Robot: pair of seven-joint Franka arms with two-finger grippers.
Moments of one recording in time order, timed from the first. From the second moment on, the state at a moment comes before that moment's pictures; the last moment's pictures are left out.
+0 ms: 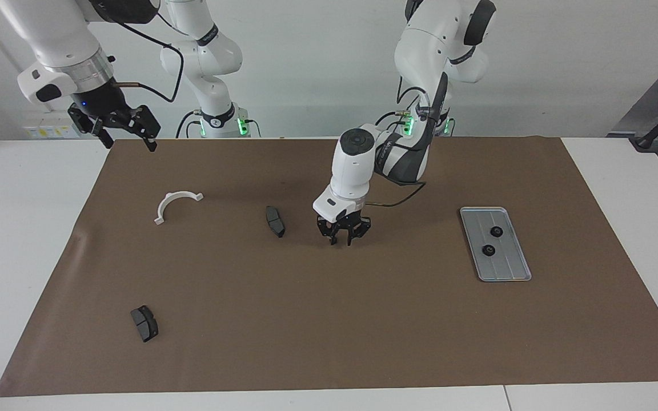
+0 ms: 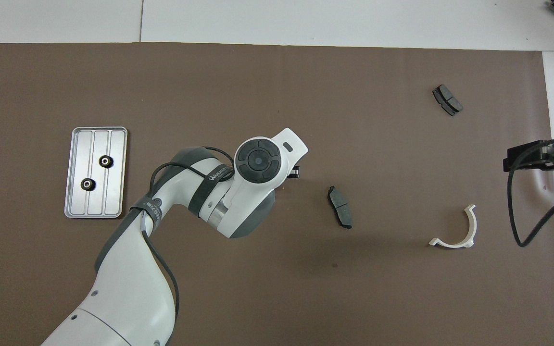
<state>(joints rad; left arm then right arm) -0.63 0.49 -0.07 -1.72 0.05 2.34 -0.60 0.09 -0.06 -0.09 -1.63 -0.02 1.55 0.10</state>
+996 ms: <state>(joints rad) -0.65 0.52 -0.06 -1.73 0.05 2.34 -0.60 0.09 -0.06 -0.09 -1.64 -0.02 1.55 0.10</state>
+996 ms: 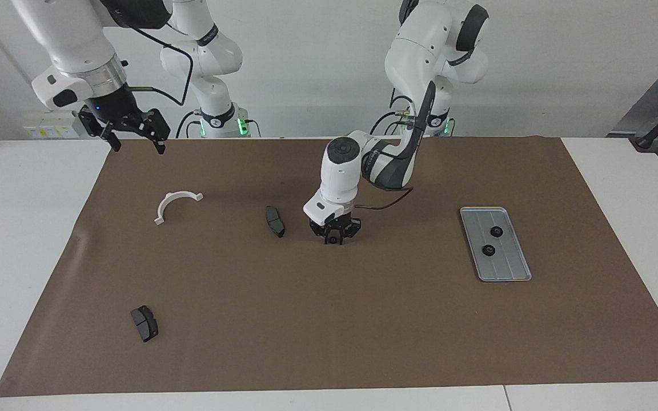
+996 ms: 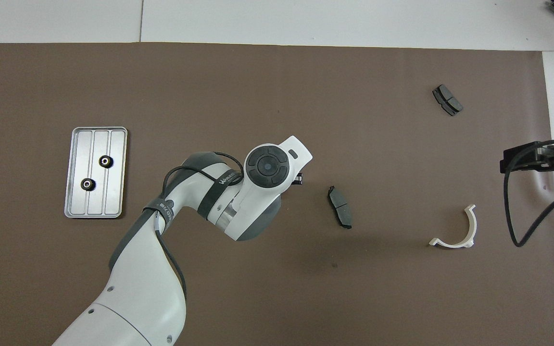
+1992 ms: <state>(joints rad) -0.62 0.51 -0.04 -1.64 0.05 2.21 -0.59 0.09 -0.06 -0.09 -1.64 -0.02 1.55 0.10</state>
